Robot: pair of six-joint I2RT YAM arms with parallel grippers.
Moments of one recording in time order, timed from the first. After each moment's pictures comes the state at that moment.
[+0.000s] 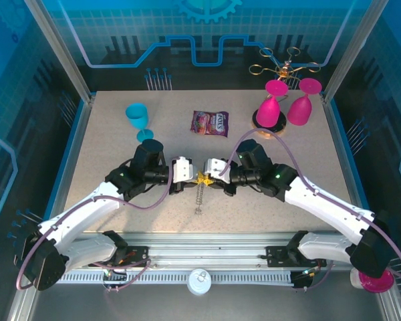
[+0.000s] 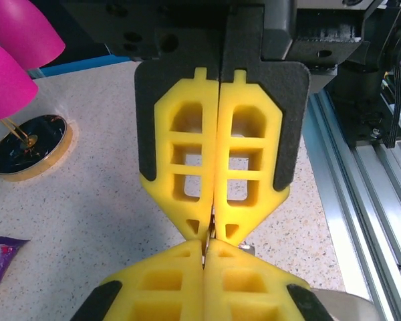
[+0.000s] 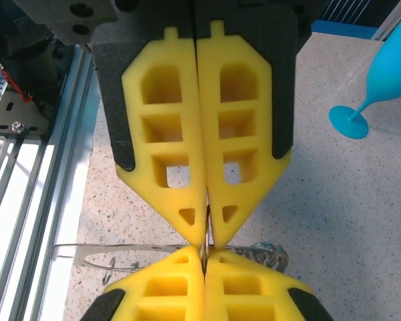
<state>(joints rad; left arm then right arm) -0.58 1.09 0.80 -0.24 0.71 0.62 0.77 1.16 0.90 -0.34 -0.48 -0.53</state>
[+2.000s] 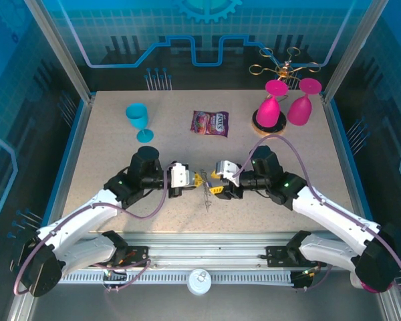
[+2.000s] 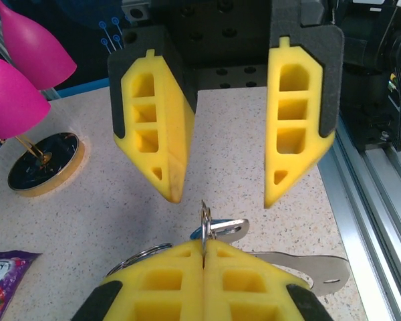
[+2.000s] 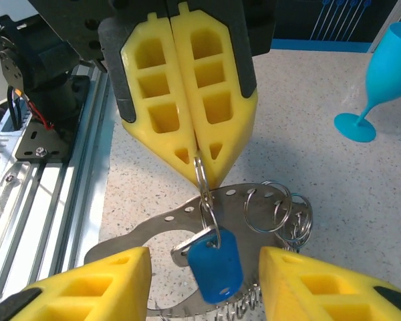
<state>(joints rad) -0.59 1.04 0.69 -0.09 0.71 0.60 0.68 1.06 0.74 -0.20 -0.62 -0.44</state>
